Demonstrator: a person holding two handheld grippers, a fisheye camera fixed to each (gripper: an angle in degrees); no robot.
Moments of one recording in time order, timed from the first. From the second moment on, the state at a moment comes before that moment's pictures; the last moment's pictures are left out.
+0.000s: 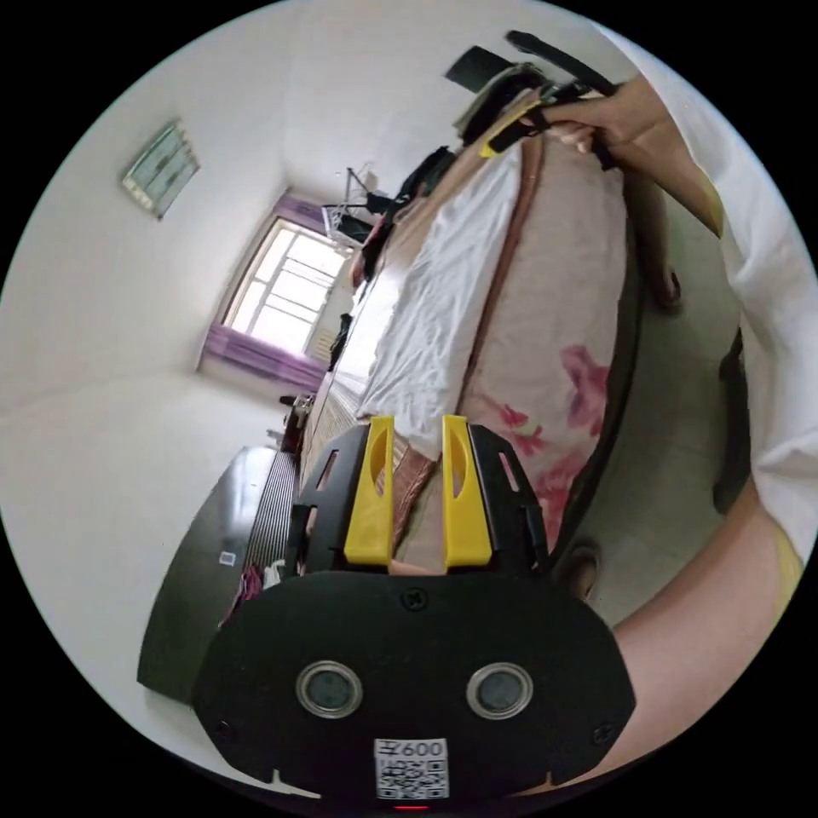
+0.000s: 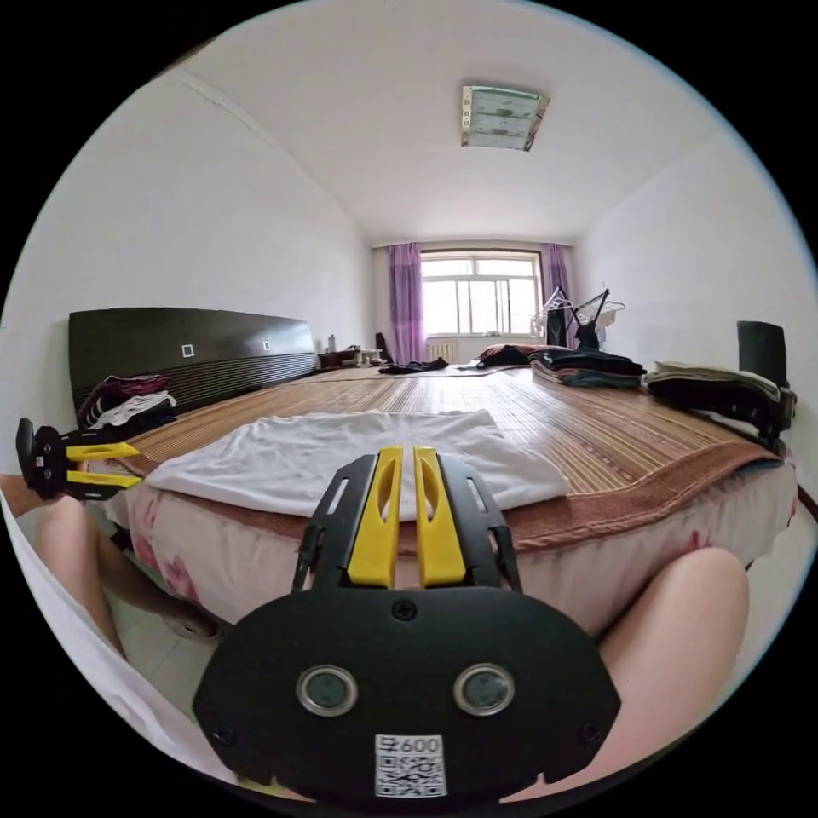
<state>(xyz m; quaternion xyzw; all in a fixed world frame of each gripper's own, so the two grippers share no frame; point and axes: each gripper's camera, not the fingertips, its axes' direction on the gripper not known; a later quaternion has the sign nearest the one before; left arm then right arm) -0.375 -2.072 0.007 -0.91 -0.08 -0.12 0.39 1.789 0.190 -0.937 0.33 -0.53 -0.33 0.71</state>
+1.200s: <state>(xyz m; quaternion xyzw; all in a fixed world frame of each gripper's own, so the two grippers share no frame) -0.434 -2.064 -0.185 -0.93 -0.07 -0.10 0.35 1.717 0.557 -0.855 0.43 -0.37 -0.73 0.37</state>
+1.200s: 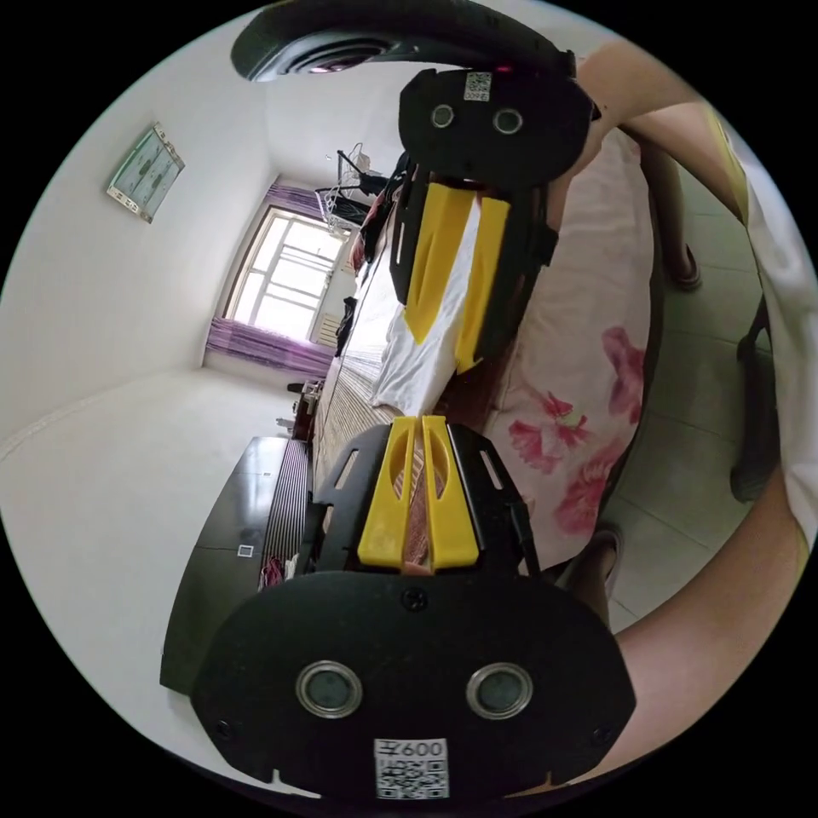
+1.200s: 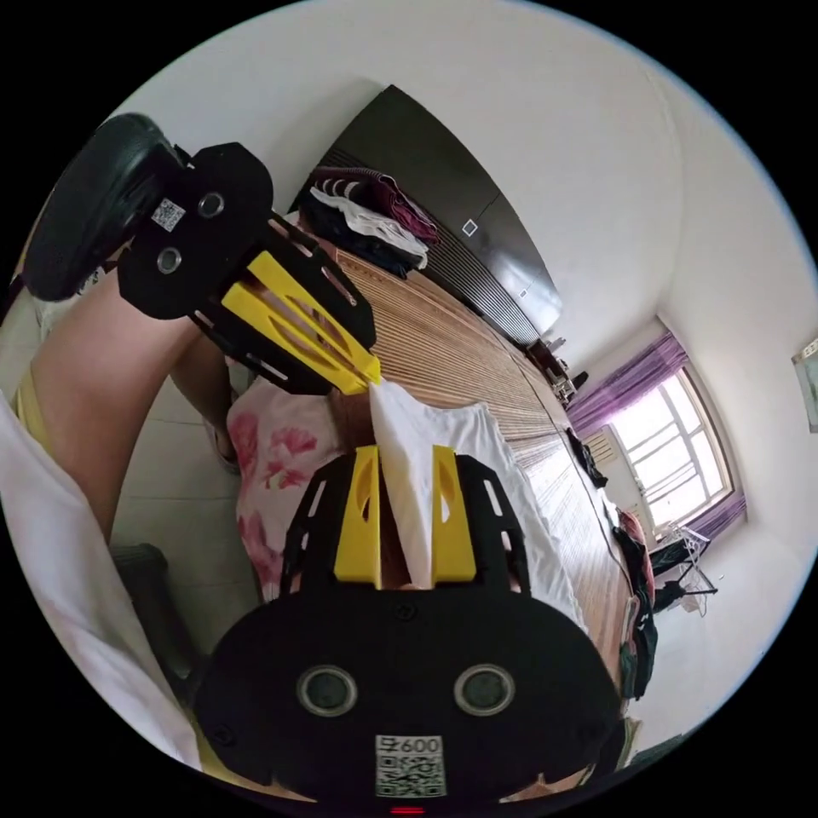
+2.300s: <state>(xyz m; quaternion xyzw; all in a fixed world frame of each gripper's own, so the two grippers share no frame) -0.352 -2.041 -0.220 -0.90 -0.01 -0.07 0.42 1.670 0.627 -0.749 0.49 -0.29 -0.75 0.34</state>
